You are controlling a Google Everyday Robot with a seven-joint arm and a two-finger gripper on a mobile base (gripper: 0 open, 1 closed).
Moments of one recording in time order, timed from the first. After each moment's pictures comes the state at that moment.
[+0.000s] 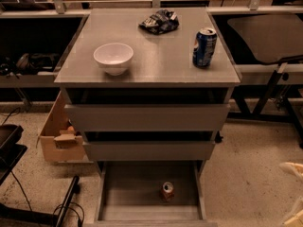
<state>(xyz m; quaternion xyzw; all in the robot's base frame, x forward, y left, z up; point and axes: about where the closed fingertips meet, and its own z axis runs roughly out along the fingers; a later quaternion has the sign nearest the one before) 0.338 -0.324 0.705 -0.43 0.83 0.23 0.26</state>
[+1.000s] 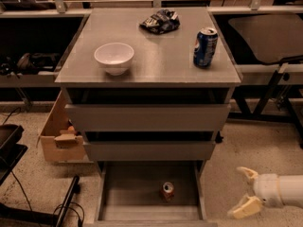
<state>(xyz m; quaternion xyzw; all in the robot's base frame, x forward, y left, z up) 0.412 -0.281 0.551 -0.42 0.80 0.28 0.32</state>
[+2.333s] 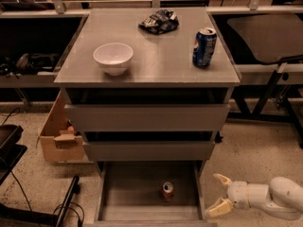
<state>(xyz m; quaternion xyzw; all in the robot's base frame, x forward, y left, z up) 0.453 -0.234 0.420 -0.39 0.77 0.36 0.36</state>
